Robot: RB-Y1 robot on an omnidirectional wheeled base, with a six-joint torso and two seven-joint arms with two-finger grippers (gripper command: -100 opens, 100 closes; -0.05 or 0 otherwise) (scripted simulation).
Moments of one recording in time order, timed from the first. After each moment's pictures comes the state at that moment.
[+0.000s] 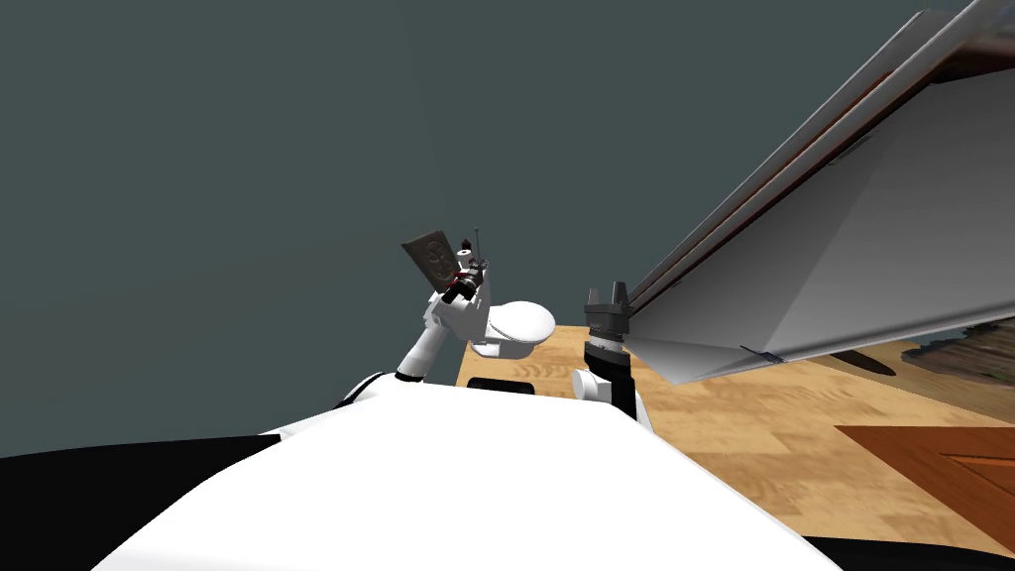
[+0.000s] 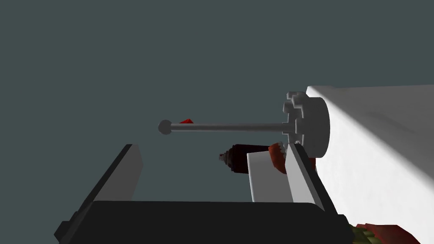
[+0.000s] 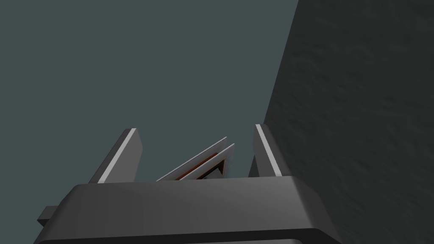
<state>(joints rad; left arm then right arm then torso) -0.29 0.16 -0.09 -1.63 0.09 0.26 0.07 0.49 0.02 0.01 -2.25 0.05 -0.47 -0.14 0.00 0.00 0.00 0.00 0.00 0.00</state>
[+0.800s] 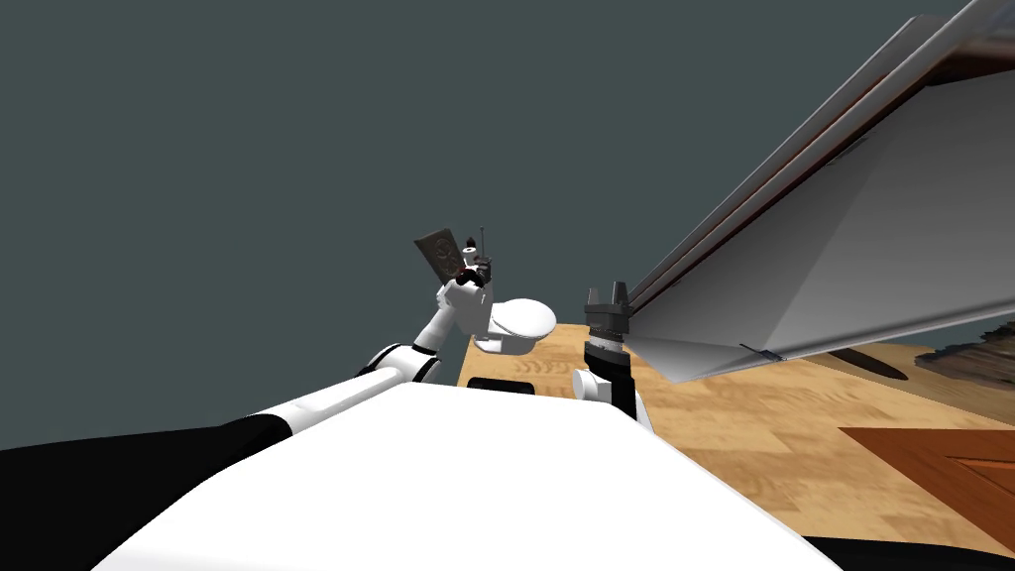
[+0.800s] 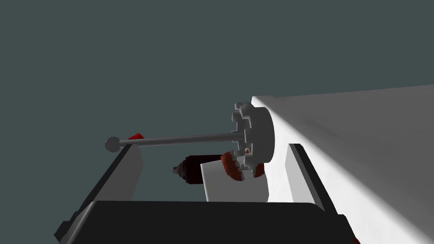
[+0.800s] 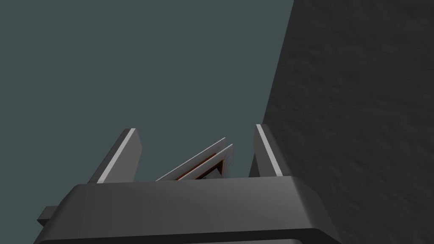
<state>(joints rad) -0.52 0.15 -0.09 -1.41 0.13 0.48 0.12 0.49 0.02 0.01 -2.25 0.05 -0.47 -0.14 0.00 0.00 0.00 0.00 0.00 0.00</state>
